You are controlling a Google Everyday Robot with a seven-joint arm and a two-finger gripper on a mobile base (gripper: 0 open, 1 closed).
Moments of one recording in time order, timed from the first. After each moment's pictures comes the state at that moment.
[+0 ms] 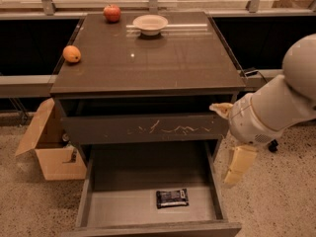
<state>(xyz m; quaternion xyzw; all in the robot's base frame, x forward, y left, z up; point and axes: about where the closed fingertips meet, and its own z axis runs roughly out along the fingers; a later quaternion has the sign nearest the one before) 0.431 -0.150 0.821 -0.67 0.70 0.08 0.21</state>
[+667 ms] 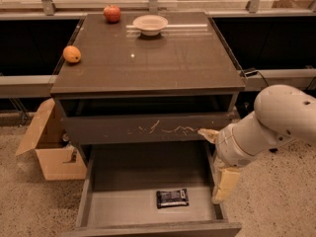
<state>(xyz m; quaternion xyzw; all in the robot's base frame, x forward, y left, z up) 0.441 -0.144 0.715 -0.71 0.67 0.11 0.21</state>
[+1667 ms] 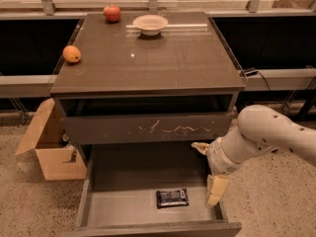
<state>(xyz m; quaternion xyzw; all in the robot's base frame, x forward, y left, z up) 0.460 -0.140 0.626 -0.71 0.66 0.15 0.19</state>
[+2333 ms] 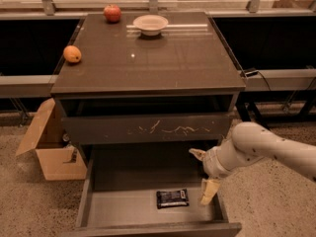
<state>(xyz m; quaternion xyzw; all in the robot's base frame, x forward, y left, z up) 0.493 -0.138 0.546 -0.69 0.66 0.17 0.22</state>
